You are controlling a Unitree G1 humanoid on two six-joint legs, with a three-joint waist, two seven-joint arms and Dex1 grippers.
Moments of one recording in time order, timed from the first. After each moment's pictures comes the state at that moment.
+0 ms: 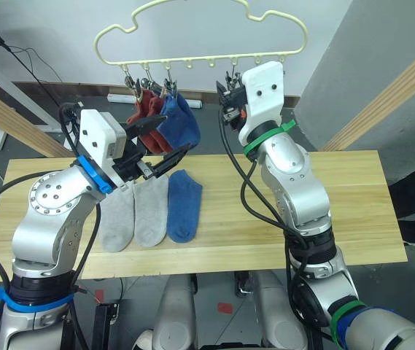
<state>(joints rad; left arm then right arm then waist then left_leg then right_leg) -0.38 0.65 0.16 -0.38 -0.48 0.34 -0.69 -0.80 0.06 0.14 -0.19 -0.07 0.52 0.10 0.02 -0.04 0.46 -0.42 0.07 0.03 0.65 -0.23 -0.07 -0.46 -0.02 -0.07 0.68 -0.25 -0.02</state>
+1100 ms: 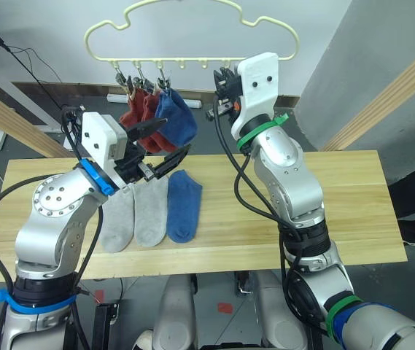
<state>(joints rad) -0.36 0.63 0.16 -0.38 -0.49 0.37 -0.67 -0.85 0.09 0.13 -0.12 -0.02 0.47 0.10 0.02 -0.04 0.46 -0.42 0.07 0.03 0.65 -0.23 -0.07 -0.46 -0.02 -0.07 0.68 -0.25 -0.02</state>
